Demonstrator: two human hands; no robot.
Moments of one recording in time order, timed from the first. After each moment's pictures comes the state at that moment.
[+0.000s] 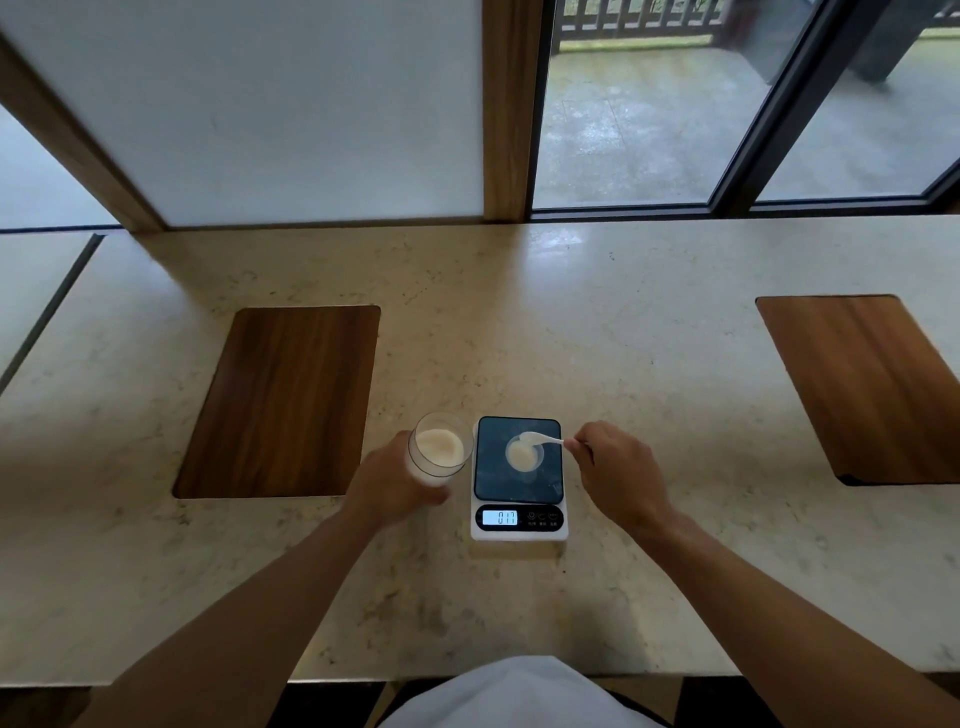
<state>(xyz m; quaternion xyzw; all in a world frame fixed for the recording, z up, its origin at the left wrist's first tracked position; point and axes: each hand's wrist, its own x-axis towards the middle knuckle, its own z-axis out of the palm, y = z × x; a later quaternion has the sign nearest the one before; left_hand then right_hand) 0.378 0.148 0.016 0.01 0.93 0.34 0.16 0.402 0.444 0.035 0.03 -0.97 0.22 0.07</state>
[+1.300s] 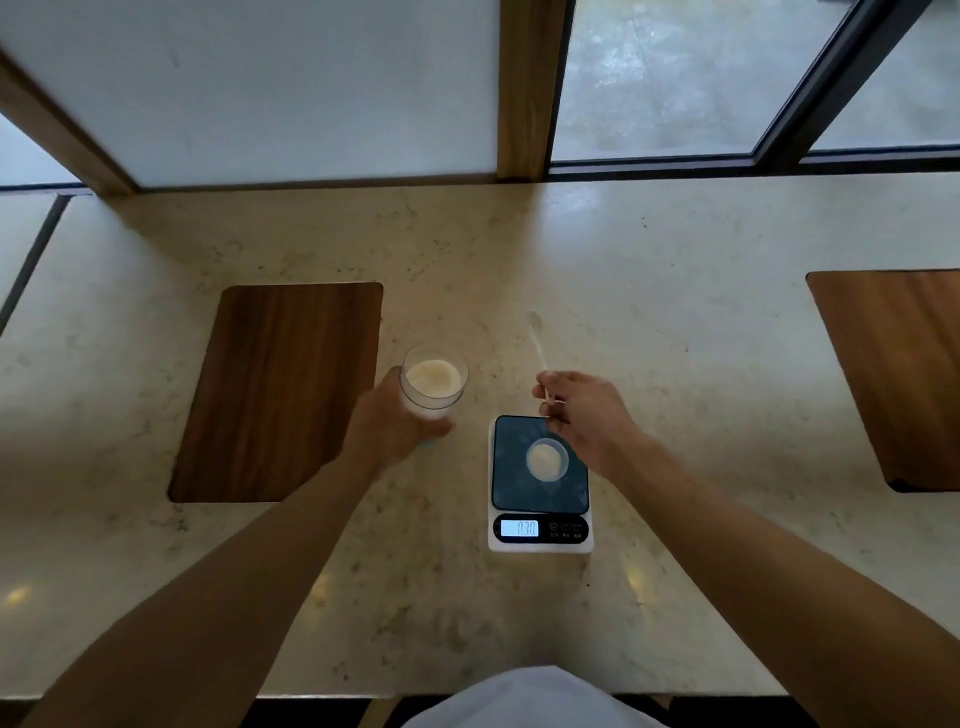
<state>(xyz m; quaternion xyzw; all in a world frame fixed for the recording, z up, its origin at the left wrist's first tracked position) 0.287 0.135 0.006 -0.01 0.91 0.39 0.13 0.307 0.387 0.047 -0.32 -0.57 0.74 -0.17</state>
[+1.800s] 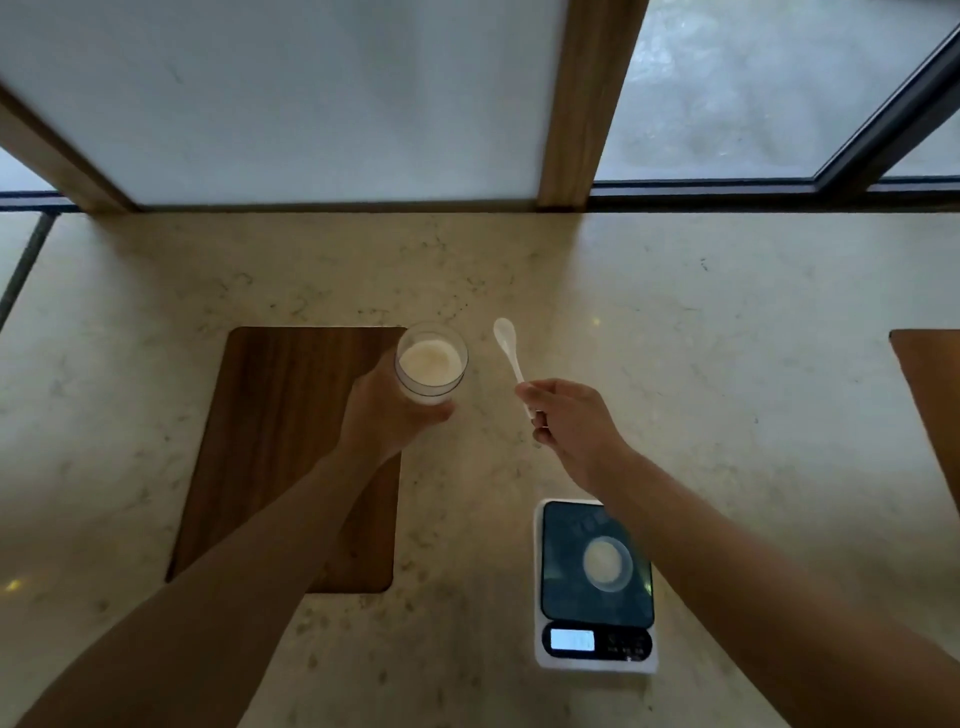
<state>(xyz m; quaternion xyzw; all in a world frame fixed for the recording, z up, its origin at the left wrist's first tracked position) 0.165 0.096 0.008 -0.04 0.91 0.41 0.06 0.194 0.319 0.033 -0.28 -0.62 0.70 -0.19</state>
